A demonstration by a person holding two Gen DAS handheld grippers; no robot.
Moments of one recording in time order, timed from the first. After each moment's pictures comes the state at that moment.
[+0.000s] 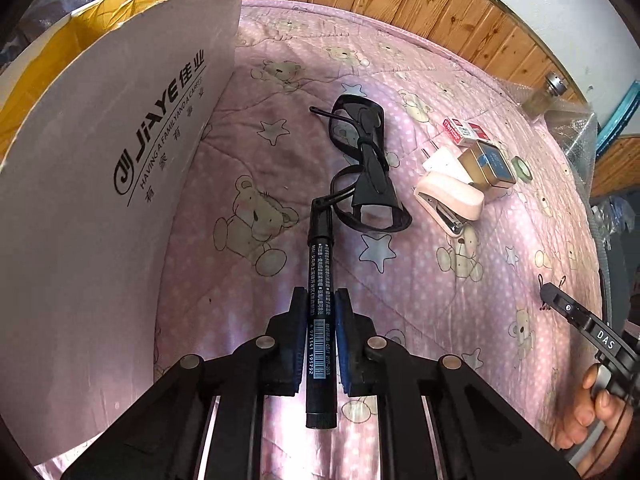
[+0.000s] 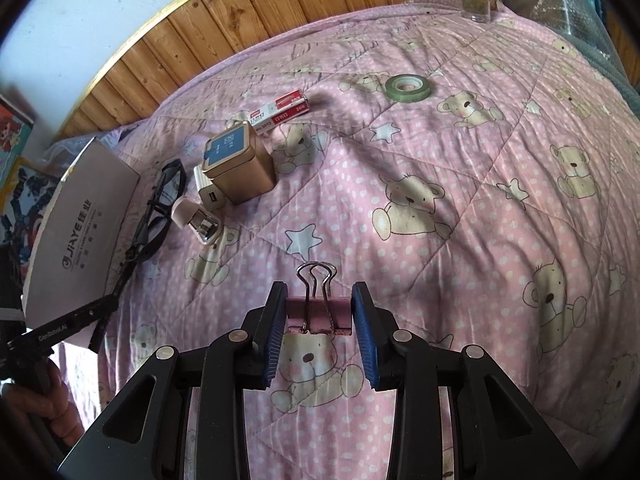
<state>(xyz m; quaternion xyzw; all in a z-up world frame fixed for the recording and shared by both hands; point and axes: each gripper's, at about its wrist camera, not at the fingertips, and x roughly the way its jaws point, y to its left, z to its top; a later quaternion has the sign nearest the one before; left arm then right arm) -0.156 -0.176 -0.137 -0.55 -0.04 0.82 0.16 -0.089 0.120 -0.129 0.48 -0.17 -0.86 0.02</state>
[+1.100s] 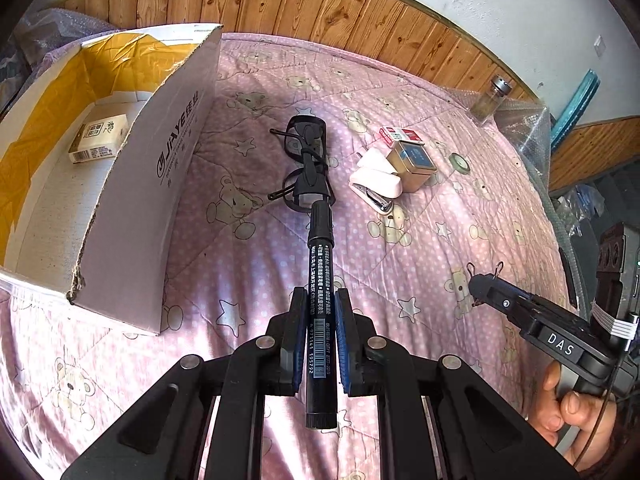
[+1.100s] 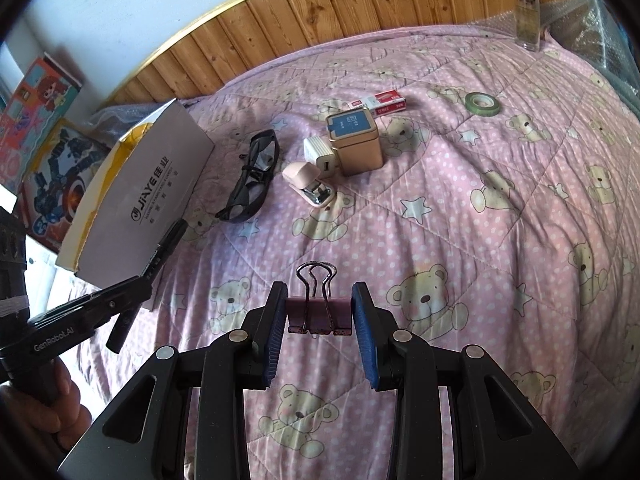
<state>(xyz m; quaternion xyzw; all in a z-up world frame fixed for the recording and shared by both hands) -0.080 -0.181 -0.087 -0.51 -0.05 0.83 0.22 -0.051 0.045 -0.093 0.47 -0.14 -0.87 0.09</state>
